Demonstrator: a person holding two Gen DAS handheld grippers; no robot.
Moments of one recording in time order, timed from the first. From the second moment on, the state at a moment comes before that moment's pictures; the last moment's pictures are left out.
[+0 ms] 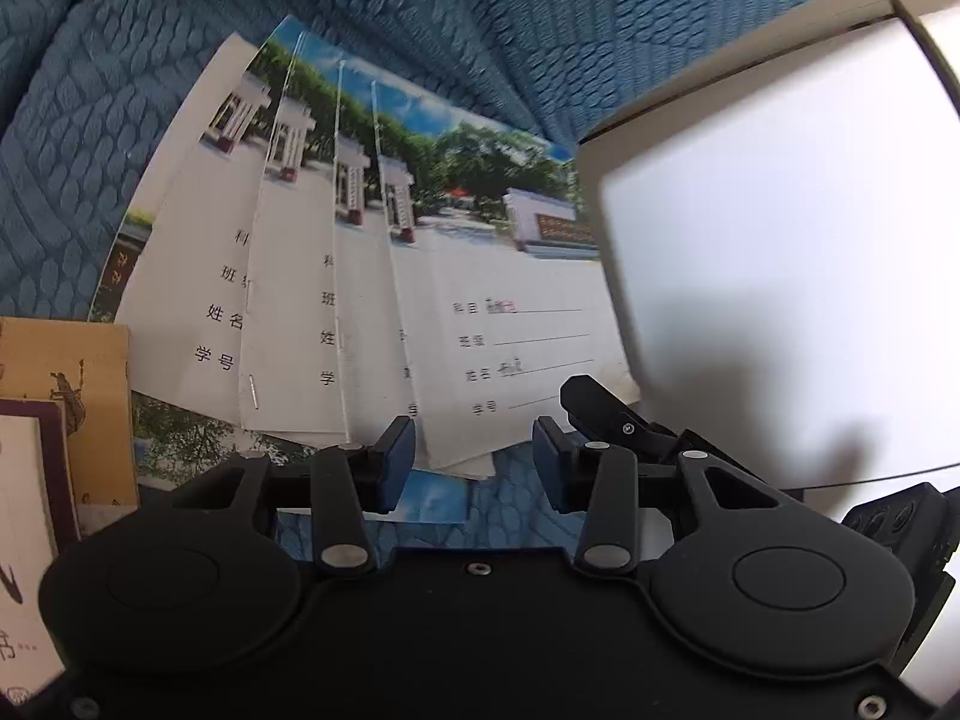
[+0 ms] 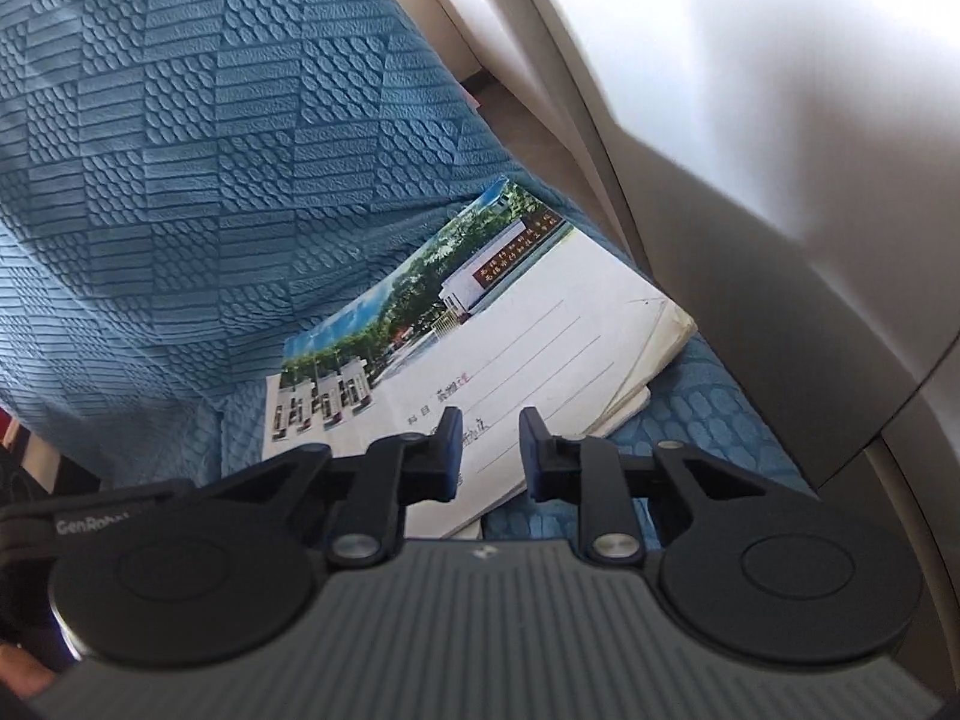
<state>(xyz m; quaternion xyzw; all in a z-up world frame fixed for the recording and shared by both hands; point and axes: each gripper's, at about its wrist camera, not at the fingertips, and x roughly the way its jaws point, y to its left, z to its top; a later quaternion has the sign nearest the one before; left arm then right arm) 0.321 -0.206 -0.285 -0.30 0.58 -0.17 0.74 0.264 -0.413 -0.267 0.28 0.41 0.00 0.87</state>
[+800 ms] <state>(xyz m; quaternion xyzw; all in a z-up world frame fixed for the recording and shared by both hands) 0.340 -0.222 -0.318 -0.38 0.60 -0.20 0.68 0.279 -0.434 -0.301 0.41 0.40 0.00 0.82</state>
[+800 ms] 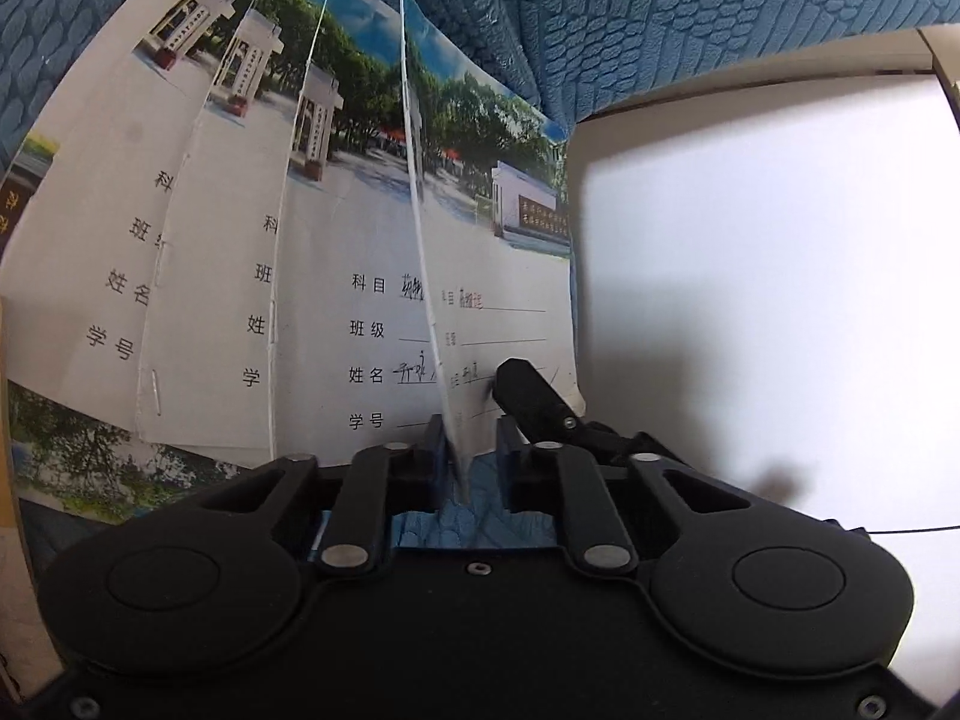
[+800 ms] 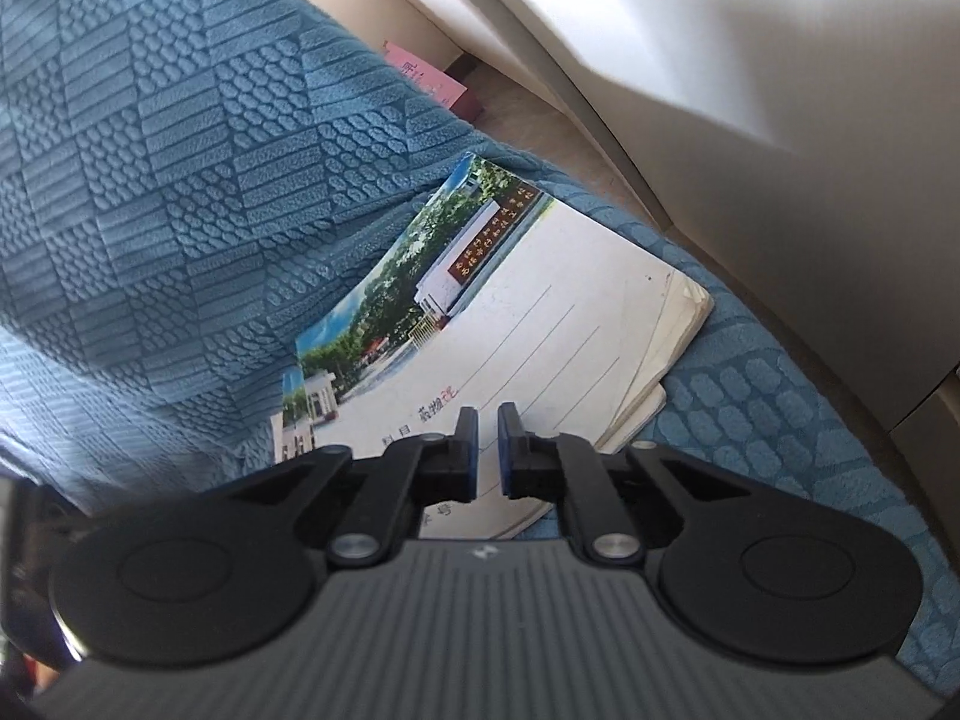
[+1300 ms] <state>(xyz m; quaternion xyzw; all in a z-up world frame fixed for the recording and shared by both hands) 0.327 -0.213 -0.289 -0.40 0.56 -0.18 0.70 0.231 -0.447 -0.291 0.60 0.37 -0.02 0.71</state>
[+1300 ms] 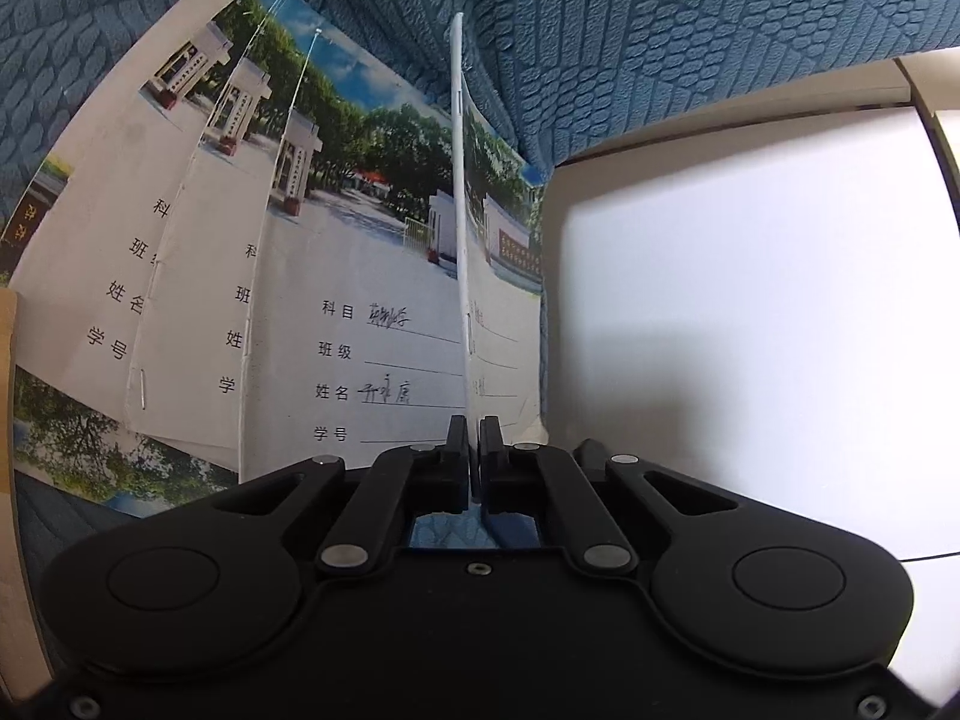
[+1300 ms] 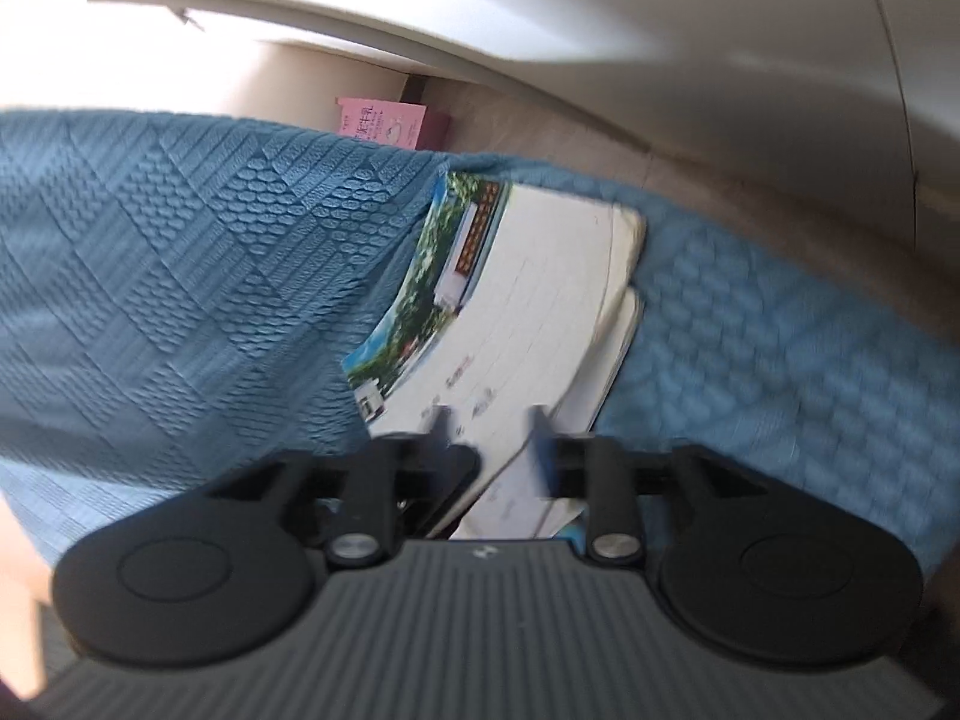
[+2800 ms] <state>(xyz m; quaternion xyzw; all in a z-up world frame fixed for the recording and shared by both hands) 0.303 -0.171 -0.225 -0.43 0.53 -0.19 0.70 0.226 -0.468 -0.278 0.58 0.32 -0.02 0.75</state>
